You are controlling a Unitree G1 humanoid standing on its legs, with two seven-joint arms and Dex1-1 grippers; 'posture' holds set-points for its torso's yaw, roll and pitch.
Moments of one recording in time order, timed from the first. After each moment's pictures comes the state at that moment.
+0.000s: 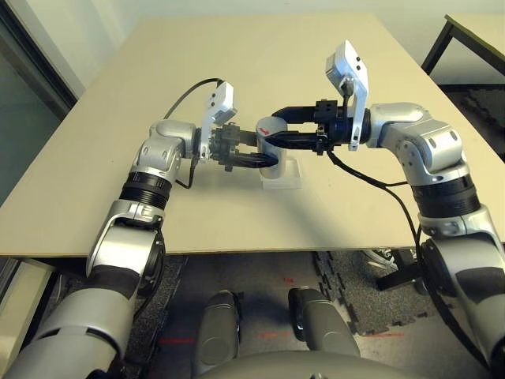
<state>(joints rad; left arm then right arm) -0.91 0.40 -0.14 0.58 -0.24 0.26 -1.46 -0.94 -0.46 0.16 0.25 0.42 0.57 1.23</state>
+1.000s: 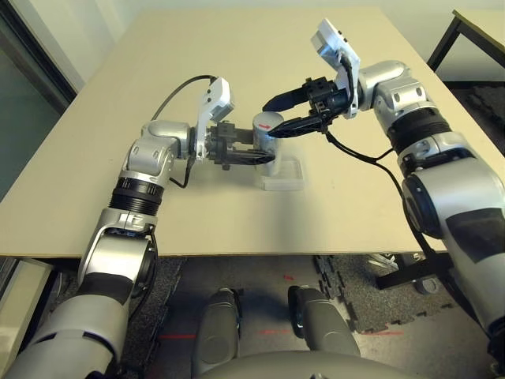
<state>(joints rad) -0.86 0.40 -0.13 0.39 -0.28 0.42 -1.36 -1.28 -0.42 0.18 0.91 0.27 0.19 1.60</state>
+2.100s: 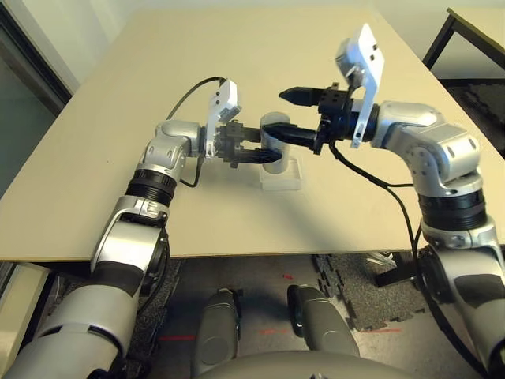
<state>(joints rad) -0.94 0.37 -0.16 0.69 -0.25 0.18 -1.38 -0.83 -0.41 0.14 -0.04 0.40 0.69 0.87</state>
